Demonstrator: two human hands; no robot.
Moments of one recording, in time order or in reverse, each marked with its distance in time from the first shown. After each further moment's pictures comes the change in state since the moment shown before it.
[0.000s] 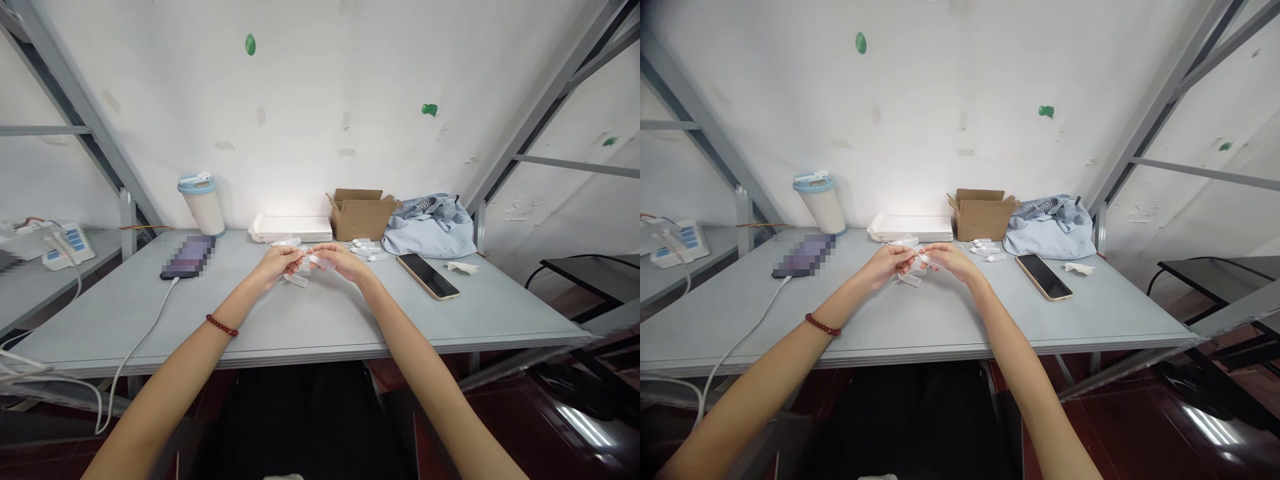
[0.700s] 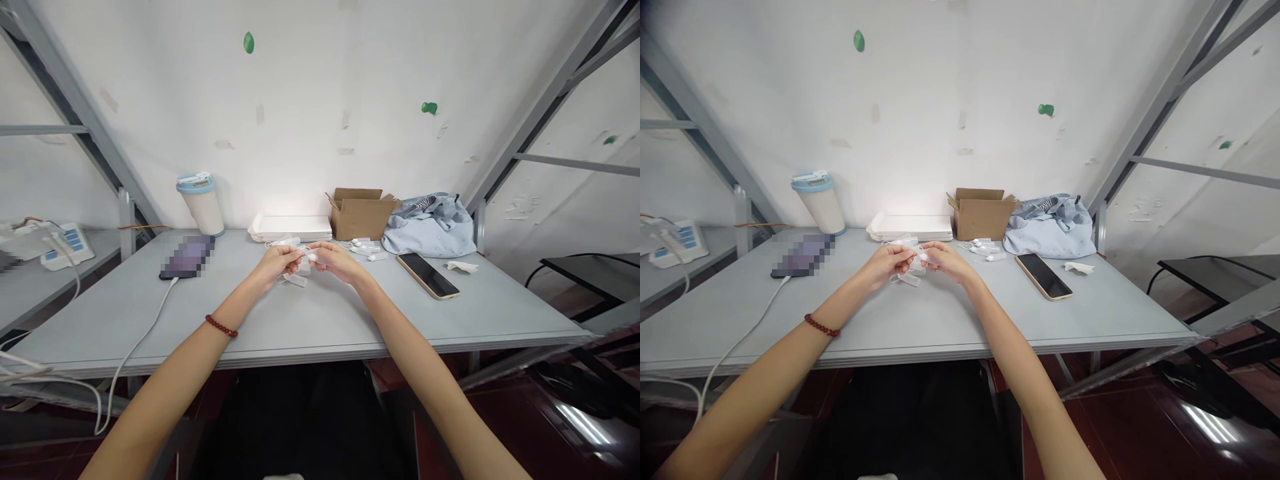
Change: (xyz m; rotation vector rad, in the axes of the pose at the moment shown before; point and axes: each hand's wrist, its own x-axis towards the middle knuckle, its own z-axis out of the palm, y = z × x) left_hand -0.002 0.002 0.004 0.005 0.055 -0.004; right_hand 0.000 -0.002 0.012 0.085 0.109 0.078
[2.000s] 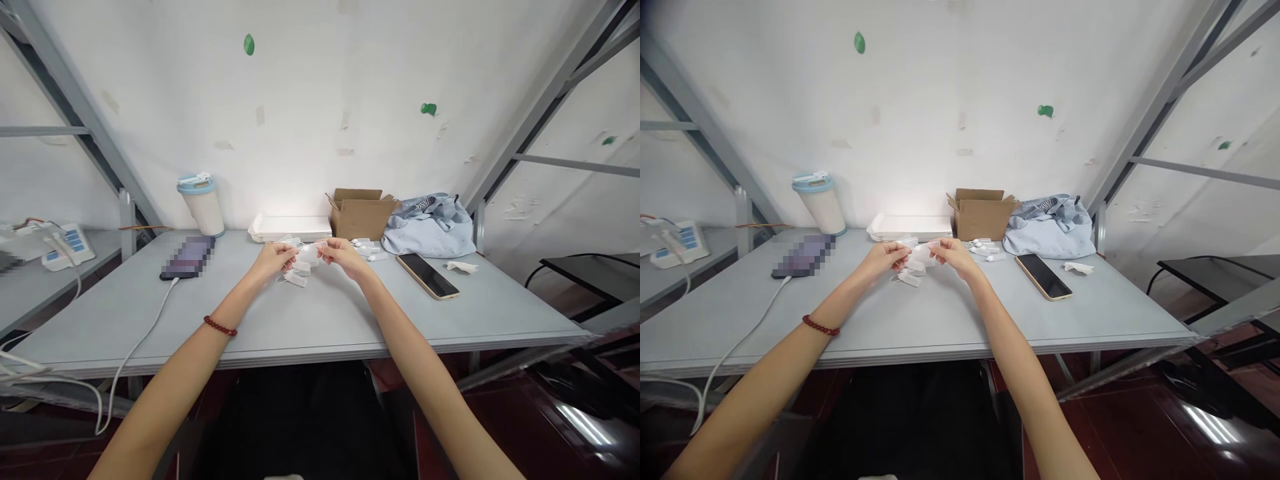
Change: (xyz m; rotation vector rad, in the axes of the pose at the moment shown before) left_hand 0.001 0.006 -0.007 0.209 0.126 0.080; right_hand 0.003 0.000 -0.017 -0.171 0.130 -0.138
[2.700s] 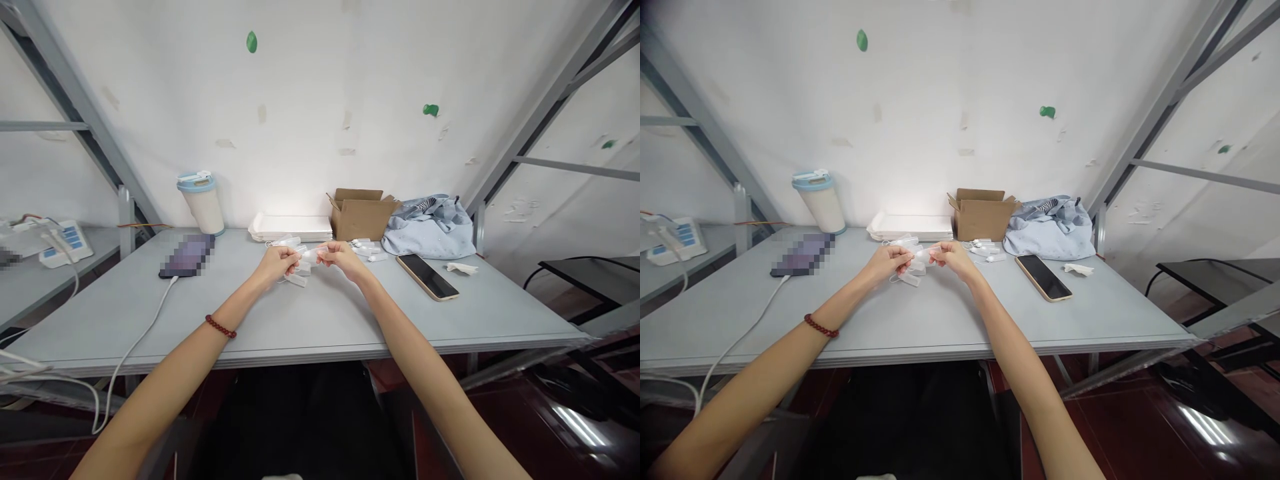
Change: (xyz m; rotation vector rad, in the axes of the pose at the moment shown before) left_hand -0.002 -0.006 0.009 -0.004 0.004 -0.007; right_hand 0.000 0.008 0.000 -0.008 -0.027 -0.006
